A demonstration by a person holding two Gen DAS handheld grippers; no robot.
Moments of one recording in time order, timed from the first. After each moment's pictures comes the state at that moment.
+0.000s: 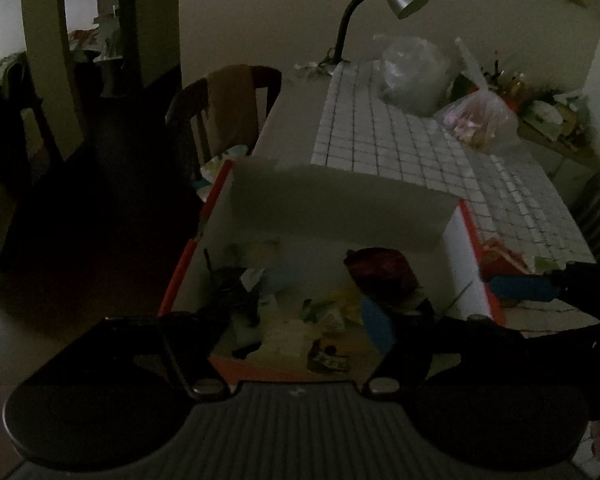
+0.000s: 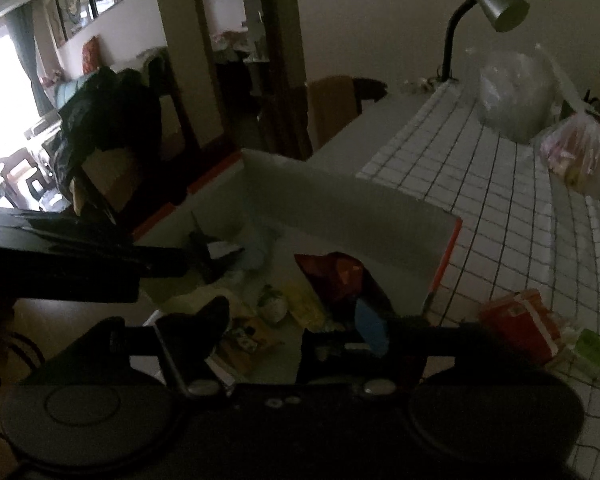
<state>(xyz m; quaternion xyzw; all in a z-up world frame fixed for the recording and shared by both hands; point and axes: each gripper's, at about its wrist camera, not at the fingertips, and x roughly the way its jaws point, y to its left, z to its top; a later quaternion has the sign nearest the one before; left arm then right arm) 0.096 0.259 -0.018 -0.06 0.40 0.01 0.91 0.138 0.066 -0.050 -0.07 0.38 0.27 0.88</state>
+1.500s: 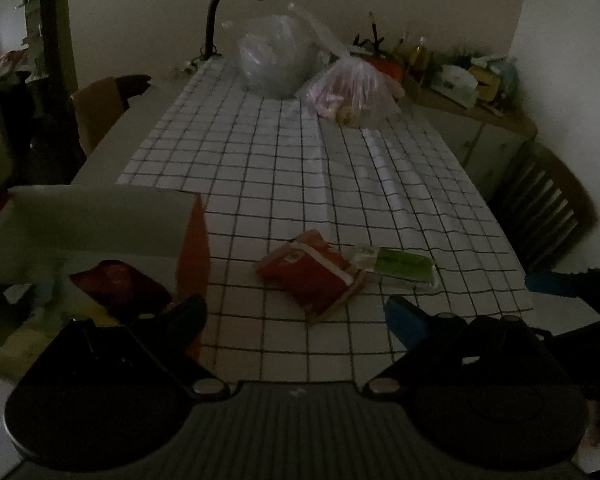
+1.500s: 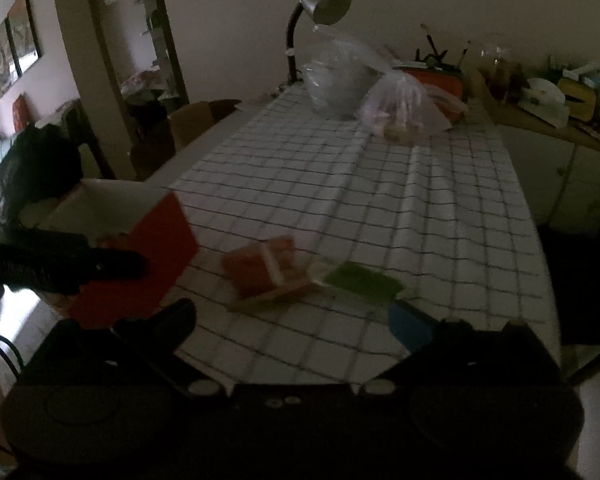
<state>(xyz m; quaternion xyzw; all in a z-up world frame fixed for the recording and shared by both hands) 0.138 0.005 -0.020 -0.04 0.41 -0.07 0.91 0.140 -0.213 -0.051 -0.02 0.37 0.17 0.92</state>
